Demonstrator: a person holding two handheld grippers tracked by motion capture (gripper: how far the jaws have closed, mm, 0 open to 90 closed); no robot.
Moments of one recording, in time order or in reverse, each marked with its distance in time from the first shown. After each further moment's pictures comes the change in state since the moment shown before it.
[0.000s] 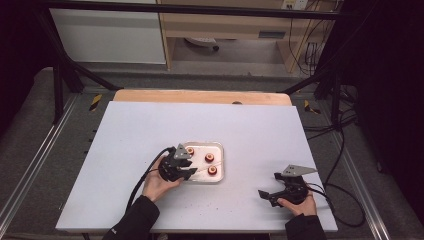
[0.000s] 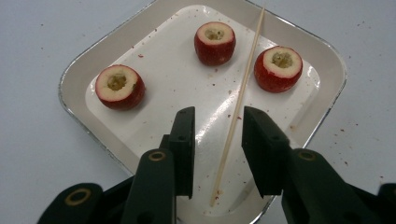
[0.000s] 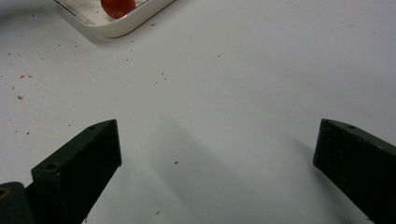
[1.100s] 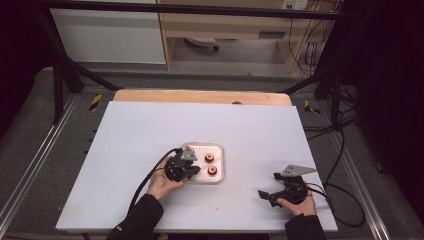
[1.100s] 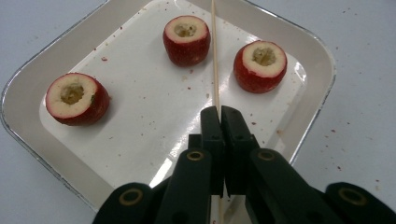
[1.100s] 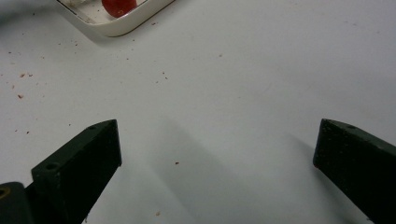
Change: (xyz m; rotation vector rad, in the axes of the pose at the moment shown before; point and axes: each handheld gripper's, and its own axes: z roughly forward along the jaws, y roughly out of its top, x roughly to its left) left arm -0.004 0.003 0.012 0.013 -0.065 0.044; right arm 0.000 0.000 0.001 0.006 0.006 0.000
